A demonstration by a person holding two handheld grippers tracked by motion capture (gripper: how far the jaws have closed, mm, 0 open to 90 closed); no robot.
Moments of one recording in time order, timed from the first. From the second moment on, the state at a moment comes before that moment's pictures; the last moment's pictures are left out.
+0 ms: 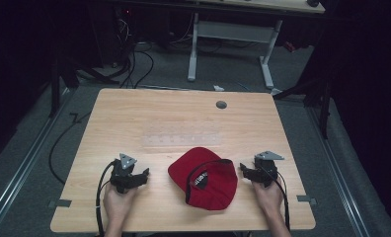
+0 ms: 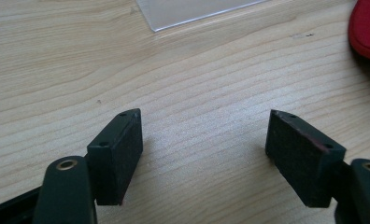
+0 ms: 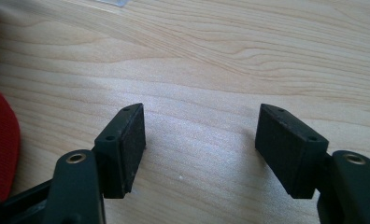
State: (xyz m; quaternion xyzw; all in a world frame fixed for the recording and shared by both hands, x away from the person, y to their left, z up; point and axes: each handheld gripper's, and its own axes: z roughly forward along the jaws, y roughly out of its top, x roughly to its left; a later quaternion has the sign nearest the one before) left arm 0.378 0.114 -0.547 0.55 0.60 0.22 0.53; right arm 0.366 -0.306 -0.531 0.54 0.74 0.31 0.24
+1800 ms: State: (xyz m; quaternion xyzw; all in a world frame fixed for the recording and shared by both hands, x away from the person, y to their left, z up) left arm 0.378 0.113 -0.547 0.56 0.60 0.22 0.53; right arm 0.342 -0.321 -0.502 0.53 0.71 0.41 0.21
